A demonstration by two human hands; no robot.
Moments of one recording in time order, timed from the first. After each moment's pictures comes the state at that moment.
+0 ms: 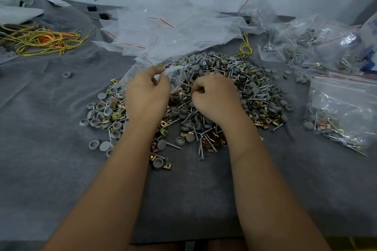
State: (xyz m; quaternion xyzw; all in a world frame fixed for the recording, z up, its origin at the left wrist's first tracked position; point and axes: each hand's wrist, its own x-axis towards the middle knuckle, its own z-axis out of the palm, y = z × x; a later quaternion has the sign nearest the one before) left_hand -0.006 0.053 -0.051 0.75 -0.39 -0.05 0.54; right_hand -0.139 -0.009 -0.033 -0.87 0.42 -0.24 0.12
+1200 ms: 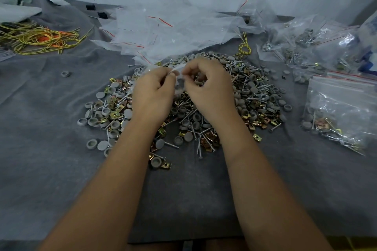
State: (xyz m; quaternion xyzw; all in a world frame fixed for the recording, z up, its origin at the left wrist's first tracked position) left_hand -0.013 0.052 -0.050 0.68 -0.47 -0.09 0.56; right_hand -0.129 0.001 -0.033 -0.78 0.32 -0.48 0.24
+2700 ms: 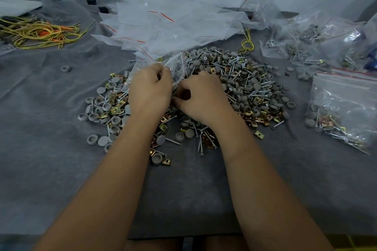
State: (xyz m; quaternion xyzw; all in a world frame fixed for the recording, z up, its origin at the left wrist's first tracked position) left_hand -0.007 0.049 -0.052 0.75 -0.43 -0.03 0.50; right_hand -0.122 -0.001 -0.044 -0.91 0.34 -0.24 0.08
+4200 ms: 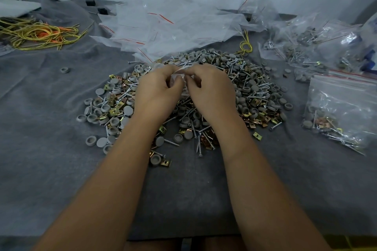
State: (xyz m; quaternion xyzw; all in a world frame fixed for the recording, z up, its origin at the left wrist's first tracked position) left_hand -0.012 0.047 -0.054 0.68 -0.53 -0.05 0.51; right_hand -0.130 -0.005 -0.041 -0.84 0.36 -0.39 0.13
